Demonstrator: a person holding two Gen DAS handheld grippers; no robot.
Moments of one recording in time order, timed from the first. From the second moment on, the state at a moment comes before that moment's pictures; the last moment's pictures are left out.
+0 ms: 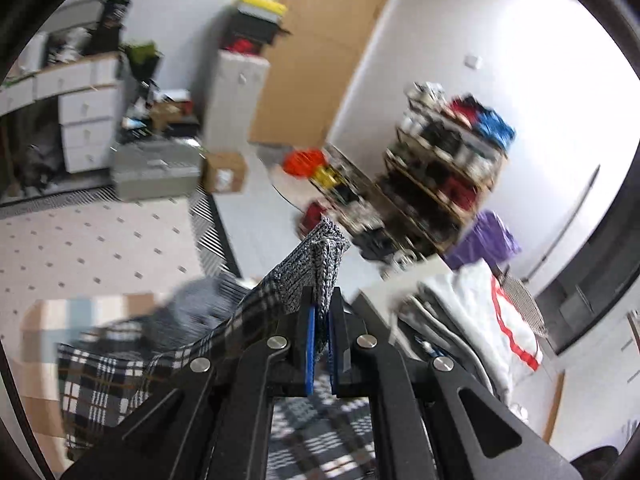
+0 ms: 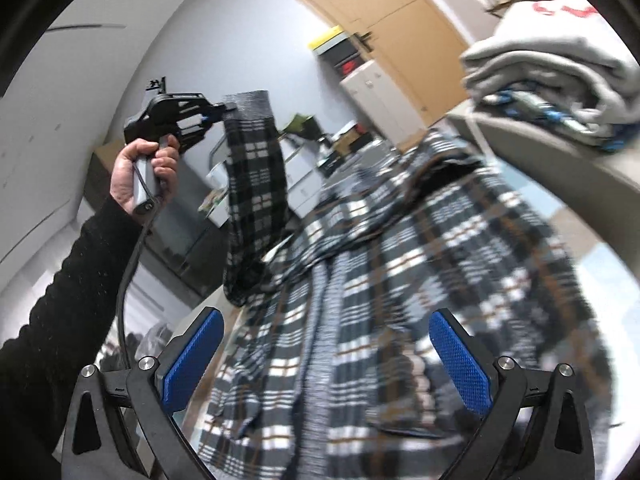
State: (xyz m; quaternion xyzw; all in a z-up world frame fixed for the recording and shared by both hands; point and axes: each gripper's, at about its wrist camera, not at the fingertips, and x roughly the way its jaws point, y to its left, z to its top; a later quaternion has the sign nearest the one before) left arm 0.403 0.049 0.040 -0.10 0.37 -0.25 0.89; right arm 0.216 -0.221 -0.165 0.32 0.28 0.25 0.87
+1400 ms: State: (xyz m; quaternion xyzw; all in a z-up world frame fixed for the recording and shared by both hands) left arm 0.386 0.238 -0.121 -0.12 0.51 -0.06 0.85; right arm 0.365 -0.138 -0.059 0.06 0.31 0.19 0.93
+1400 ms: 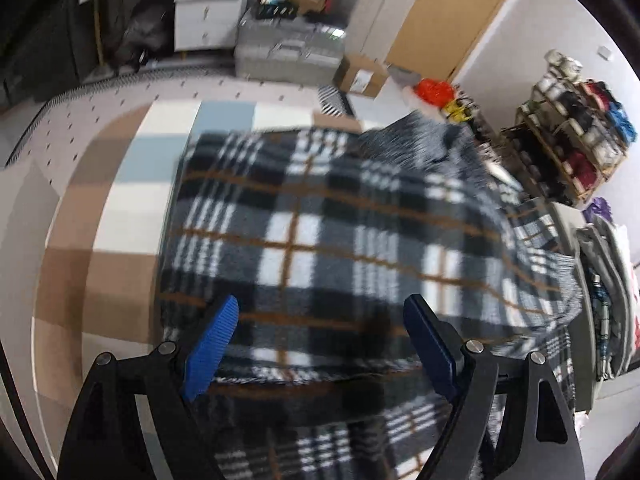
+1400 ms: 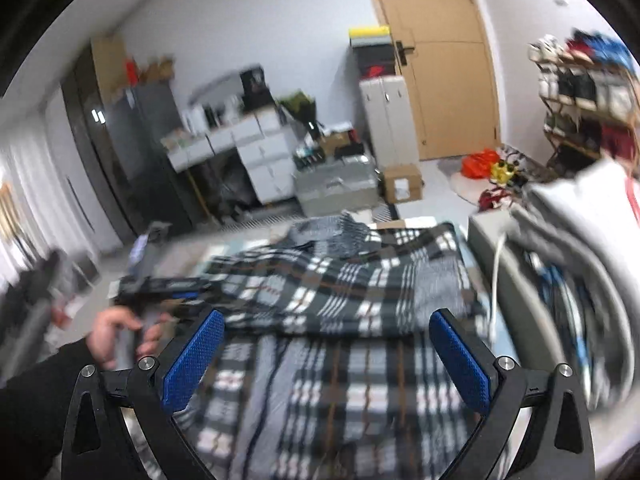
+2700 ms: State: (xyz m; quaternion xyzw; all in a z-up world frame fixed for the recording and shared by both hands) left arm 0.446 0.167 -0.155 -0.04 0.61 -0.09 0.78; right arm 0.521 -0.078 -0.205 -0.22 0.45 0.06 0.86
